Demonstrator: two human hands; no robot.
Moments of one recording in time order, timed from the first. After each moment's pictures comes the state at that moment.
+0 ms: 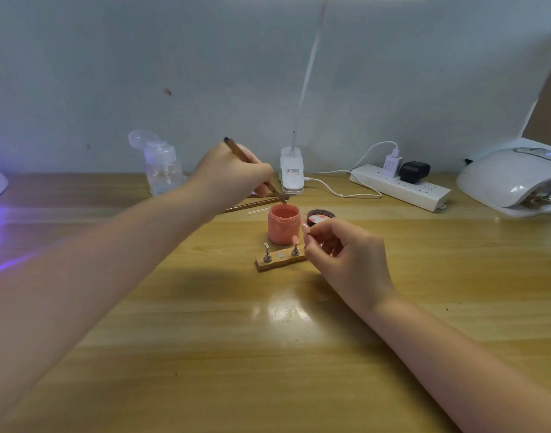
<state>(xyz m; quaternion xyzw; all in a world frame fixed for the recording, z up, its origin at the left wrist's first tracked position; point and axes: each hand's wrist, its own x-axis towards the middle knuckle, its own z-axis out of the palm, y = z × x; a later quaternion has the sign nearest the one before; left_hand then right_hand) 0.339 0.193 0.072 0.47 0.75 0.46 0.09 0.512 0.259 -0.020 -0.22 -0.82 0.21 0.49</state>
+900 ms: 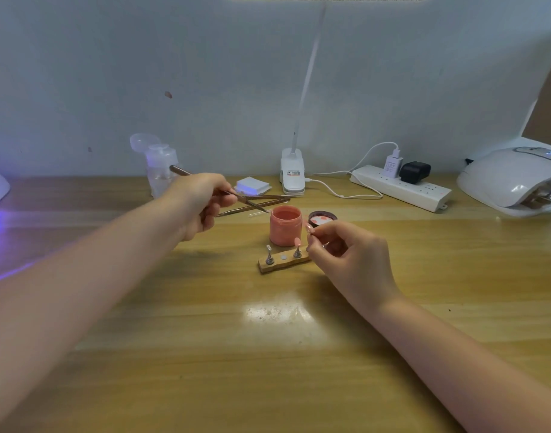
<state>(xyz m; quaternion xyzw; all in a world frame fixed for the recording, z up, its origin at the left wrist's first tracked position) 0.301 0.186 0.050 0.22 0.72 0.58 0.32 0.513 0.257 -0.019 -0.23 -0.81 0.24 0.49</state>
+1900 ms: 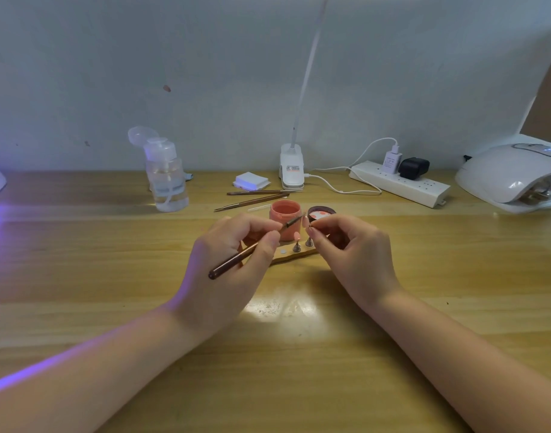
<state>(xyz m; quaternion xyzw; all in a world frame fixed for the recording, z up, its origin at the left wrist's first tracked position) 0.386 0.124 -0.004 0.57 0.60 0.56 -0.03 0.515 0.262 -0.022 -0.23 -0.81 0.21 0.49</state>
